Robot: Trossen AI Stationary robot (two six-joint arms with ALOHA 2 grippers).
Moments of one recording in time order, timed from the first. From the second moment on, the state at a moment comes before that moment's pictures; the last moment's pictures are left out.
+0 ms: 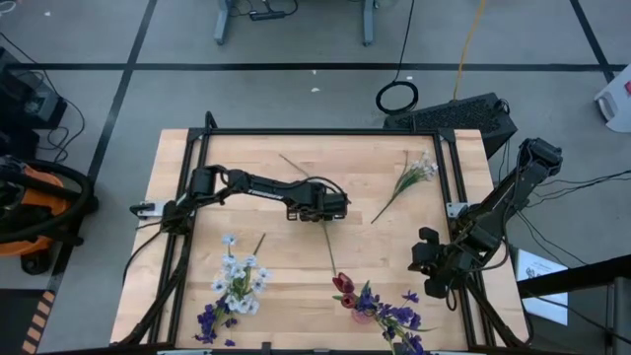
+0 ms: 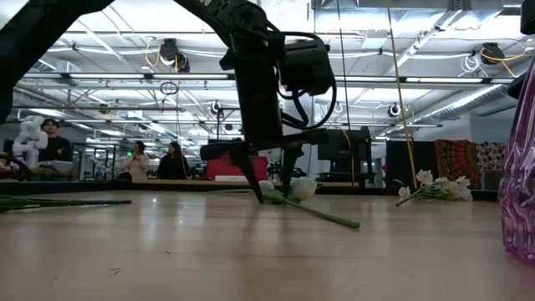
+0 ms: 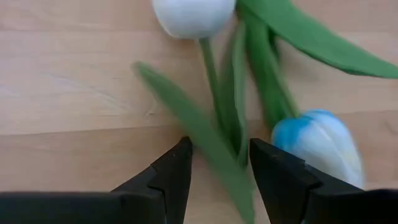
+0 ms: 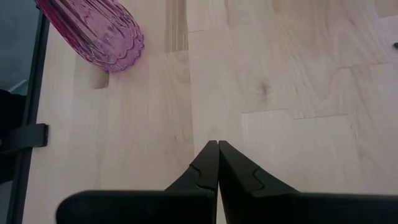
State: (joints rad) left arm 0.04 2.20 1.61 -0.78 -0.16 -1.51; right arm 0.87 1.02 0.58 -0.61 0.34 0.93
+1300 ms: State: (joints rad) left arm -0.15 1.69 1.58 -0.84 -0.46 -0.72; right arm 0.87 1.02 0.58 -0.59 0.45 1.12
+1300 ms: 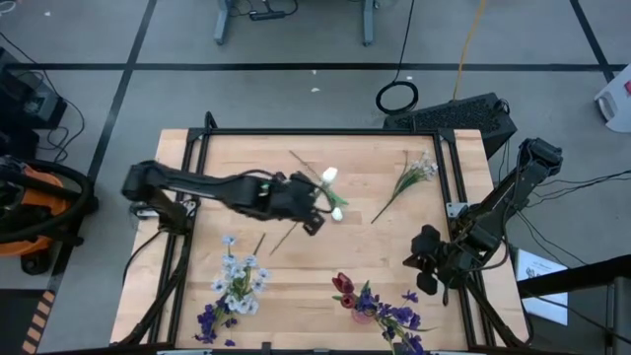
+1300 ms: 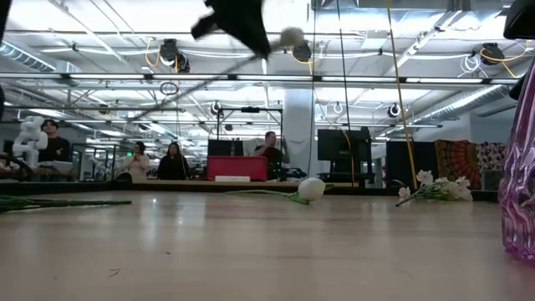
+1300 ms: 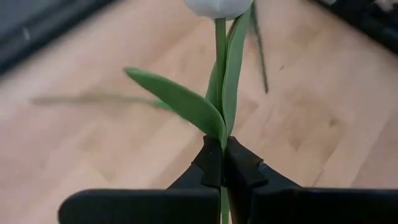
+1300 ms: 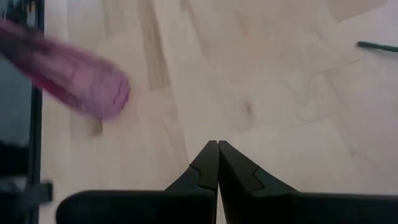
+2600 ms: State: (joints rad) left arm -0.88 0.66 1.00 -0.54 -0.56 -0.36; right arm 0.80 1.02 0.58 -0.49 0.65 1.35
